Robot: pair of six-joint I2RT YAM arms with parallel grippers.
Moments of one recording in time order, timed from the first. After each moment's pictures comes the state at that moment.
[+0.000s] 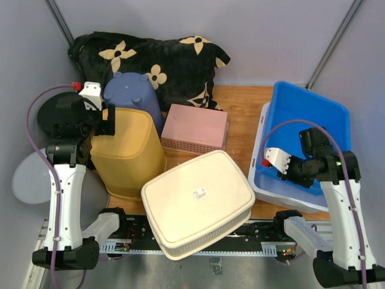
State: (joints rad) left arm 0.05 0.99 1.35 -0.83 -0.15 0.19; right arm 0.12 0.89 1.21 -1.60 -0.05 -1.13
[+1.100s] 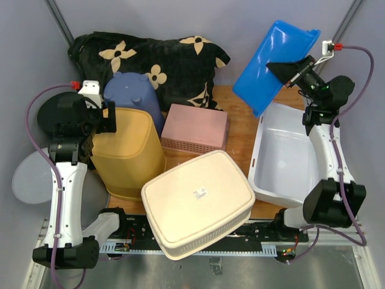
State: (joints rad) left arm 0.05 1.00 1.33 -0.78 -0.15 0.14; right arm -0.13 1.36 1.32 0.50 -0.90 0.90
